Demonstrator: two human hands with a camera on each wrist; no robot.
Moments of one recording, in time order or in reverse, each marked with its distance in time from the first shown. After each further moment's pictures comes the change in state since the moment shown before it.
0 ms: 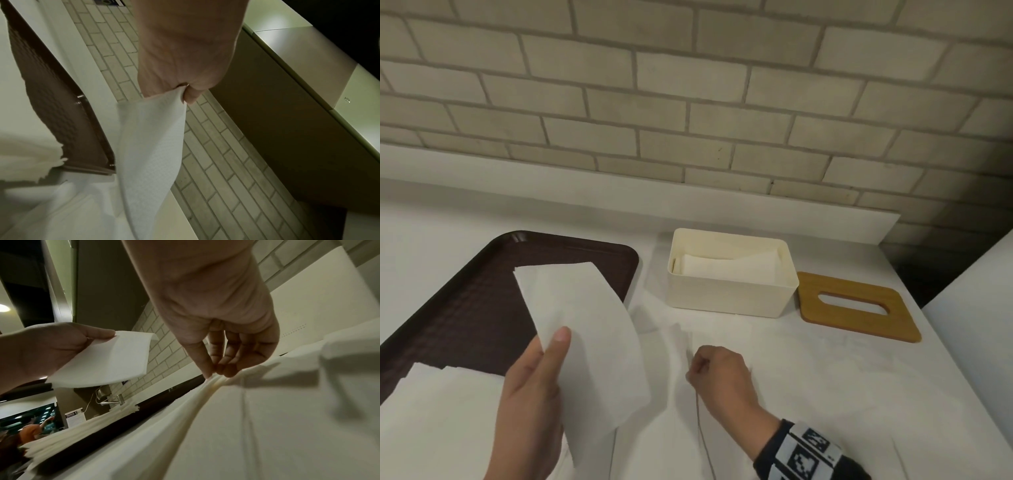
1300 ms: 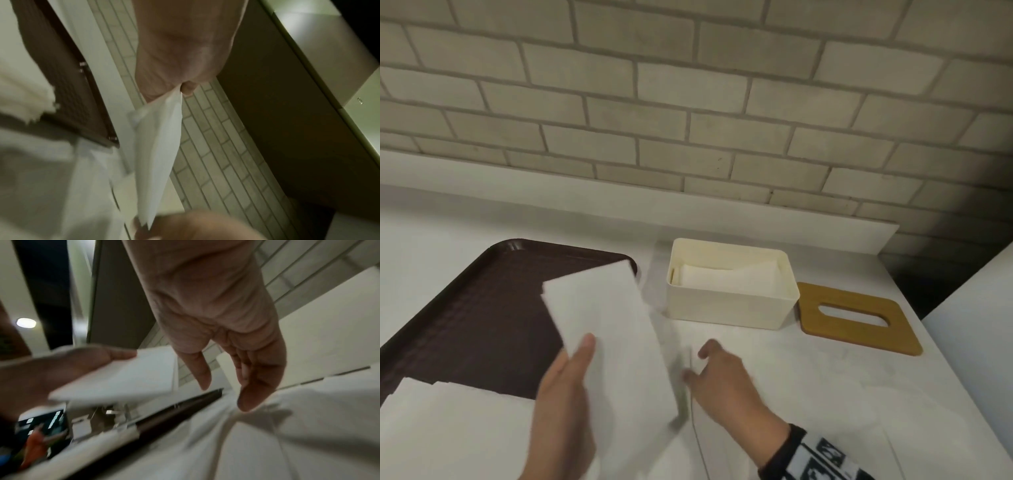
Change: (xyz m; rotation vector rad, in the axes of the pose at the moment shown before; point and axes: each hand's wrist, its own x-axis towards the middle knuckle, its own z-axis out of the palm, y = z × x) left_hand 0.009 -0.010 0.029 0.007 0.084 -0.109; right_hand 0.002 -0.025 -0.024 -0.019 -0.092 0.098
